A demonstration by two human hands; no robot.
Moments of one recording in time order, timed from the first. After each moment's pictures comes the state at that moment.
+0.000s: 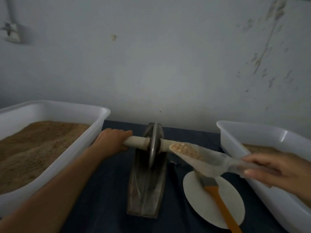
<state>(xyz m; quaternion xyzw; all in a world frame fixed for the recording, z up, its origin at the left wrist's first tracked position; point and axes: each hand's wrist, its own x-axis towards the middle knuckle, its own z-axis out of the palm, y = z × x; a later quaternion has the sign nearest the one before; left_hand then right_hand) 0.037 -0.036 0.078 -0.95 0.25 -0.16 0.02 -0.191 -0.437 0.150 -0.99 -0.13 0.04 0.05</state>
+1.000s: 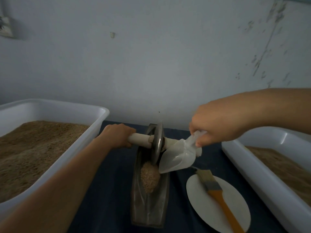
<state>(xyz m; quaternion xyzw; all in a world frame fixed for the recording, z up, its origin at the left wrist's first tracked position) 0.052 -0.052 0.100 -0.97 0.22 -0.09 0.02 -0.090 -0.259 0.255 -0.91 -0.18 0.16 -0.34</state>
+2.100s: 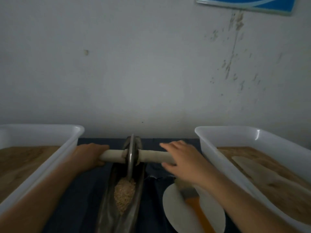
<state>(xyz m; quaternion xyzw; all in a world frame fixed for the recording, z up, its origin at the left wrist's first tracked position) 0.045 -0.052 0.099 -0.97 0.21 -0.11 0.05 -0.073 -0.332 0.119 -0.96 -0.16 -0.21 0.02</state>
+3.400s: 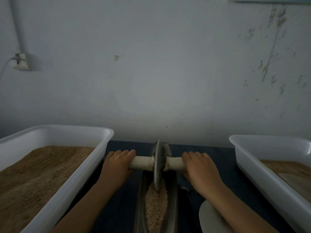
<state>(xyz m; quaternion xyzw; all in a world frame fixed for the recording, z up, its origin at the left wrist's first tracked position) 0.031 -0.049 0.065 -0.93 0.21 -0.29 -0.06 -0.011 -0.289 0.076 -0.93 -0.12 -0.34 -0.07</state>
